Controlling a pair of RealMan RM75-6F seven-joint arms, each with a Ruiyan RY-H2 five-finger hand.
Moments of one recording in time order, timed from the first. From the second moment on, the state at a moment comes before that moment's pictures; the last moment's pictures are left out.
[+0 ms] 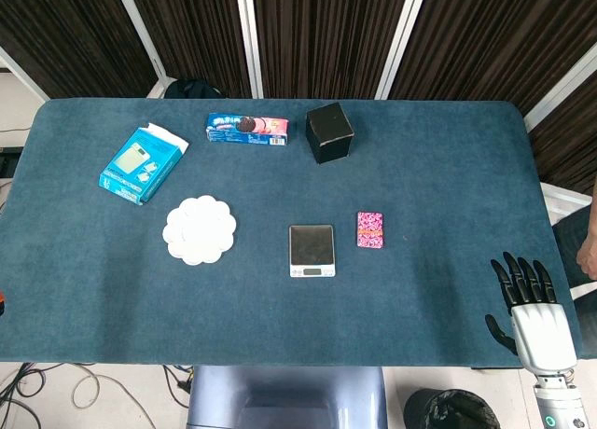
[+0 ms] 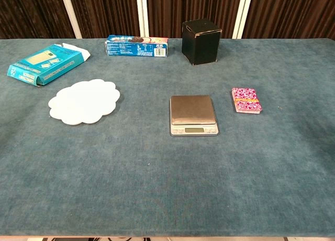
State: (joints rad) left arm 0.01 -1.12 -0.11 -1.60 1.45 1.62 0.02; right arm 0.03 -1.20 0.04 -1.62 -1.64 1.60 -0.20
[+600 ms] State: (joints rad) left arm 0.01 -1.12 -0.10 -1.60 1.45 1.63 0.04; right arm 0.03 -1.16 0.01 -1.63 -1.64 1.55 -0.13
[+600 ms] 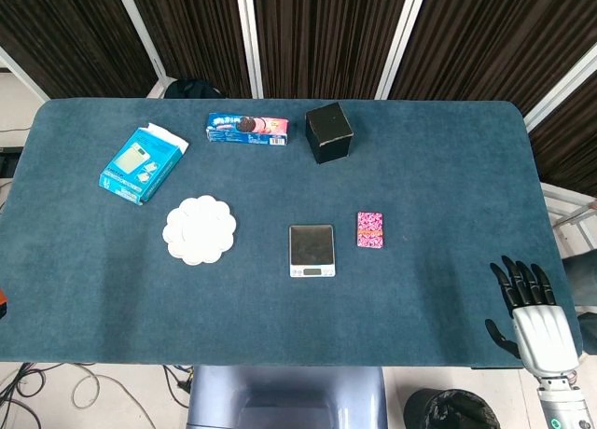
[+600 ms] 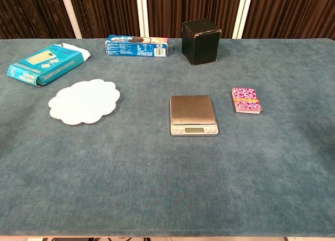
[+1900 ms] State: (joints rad) left arm 0.01 -1.12 -0.11 -1.60 1.43 1.62 0.04; right arm 0.74 -1.35 0.24 -1.65 -0.73 0.89 -0.65
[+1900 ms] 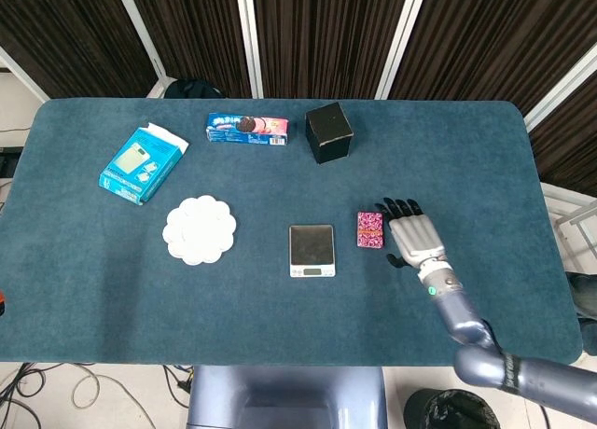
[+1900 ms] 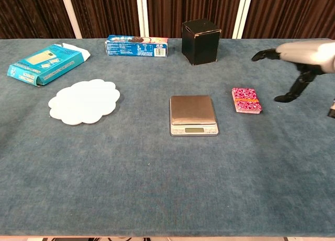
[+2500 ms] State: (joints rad) left arm 0.01 -1.12 -0.12 -1.60 1.43 1.62 0.04; right arm 0.92 -1.53 0.19 -1.42 -0.51 0.86 -0.75
